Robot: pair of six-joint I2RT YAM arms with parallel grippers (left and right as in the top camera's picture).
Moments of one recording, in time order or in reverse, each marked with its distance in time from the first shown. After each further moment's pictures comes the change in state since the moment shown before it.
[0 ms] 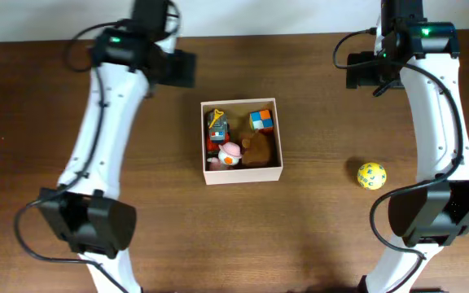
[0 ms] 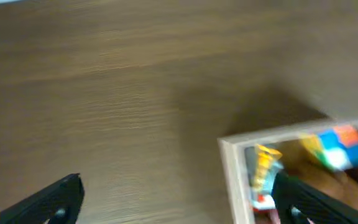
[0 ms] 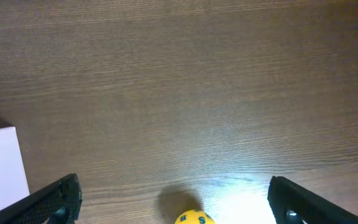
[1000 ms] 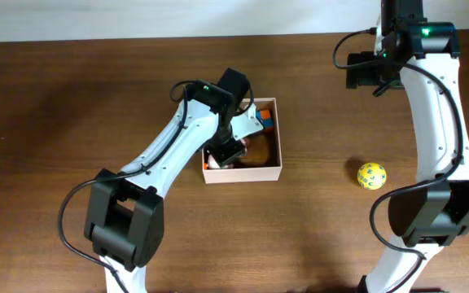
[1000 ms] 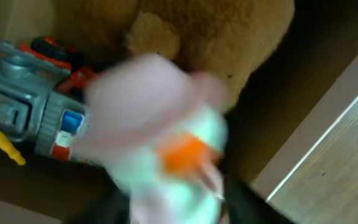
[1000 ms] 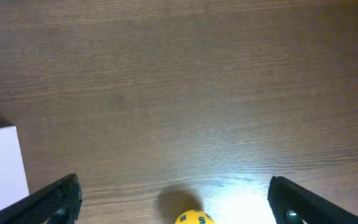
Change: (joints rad) left arm -0.321 -0.001 -0.438 -0.020 0.164 0.584; right arm 0.000 0.000 0.000 0.000 0.000 0.000
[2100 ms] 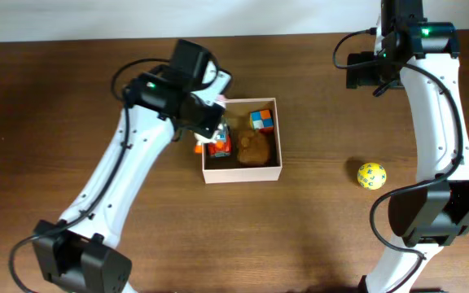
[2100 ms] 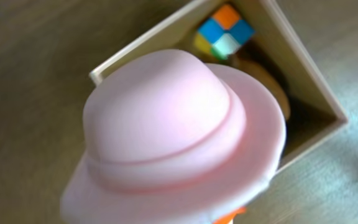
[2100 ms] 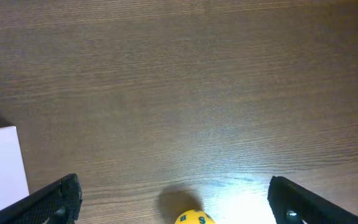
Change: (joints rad) left arm 0.096 -0.250 0.011 0.109 -0.004 -0.340; right arm 0.000 0.000 0.000 0.000 0.000 0.000
